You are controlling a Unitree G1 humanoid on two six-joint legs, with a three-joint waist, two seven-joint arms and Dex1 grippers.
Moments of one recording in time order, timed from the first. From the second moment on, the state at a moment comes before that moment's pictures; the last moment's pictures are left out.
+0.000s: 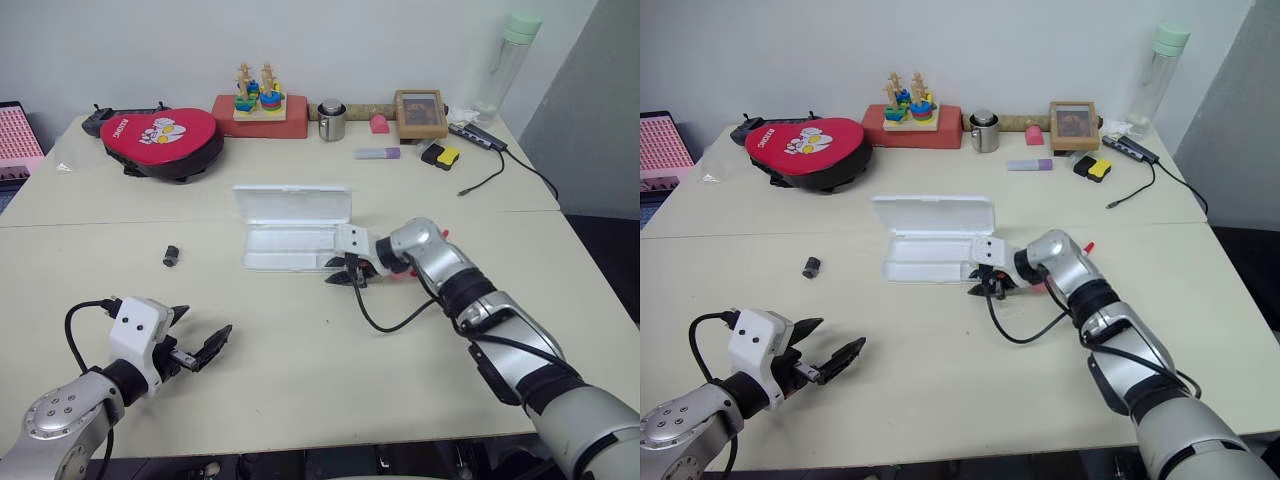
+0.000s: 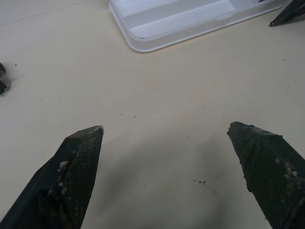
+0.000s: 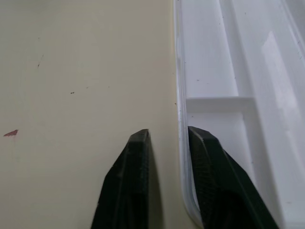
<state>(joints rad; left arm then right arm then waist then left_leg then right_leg) 0.38 0.63 0.40 -0.58 -0.46 0.58 -0.55 -1.01 -0.21 0.41 0.88 -0.14 -0.06 1.18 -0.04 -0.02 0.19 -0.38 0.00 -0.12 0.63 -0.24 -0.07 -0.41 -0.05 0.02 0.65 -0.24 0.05</state>
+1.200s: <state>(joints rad) 0.31 0.64 0.32 -0.46 -0.41 0.53 -0.59 -0.57 -0.54 0.42 -0.10 0.02 0.47 1.38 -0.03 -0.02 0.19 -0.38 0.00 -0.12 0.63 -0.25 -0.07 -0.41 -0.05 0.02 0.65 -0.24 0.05</state>
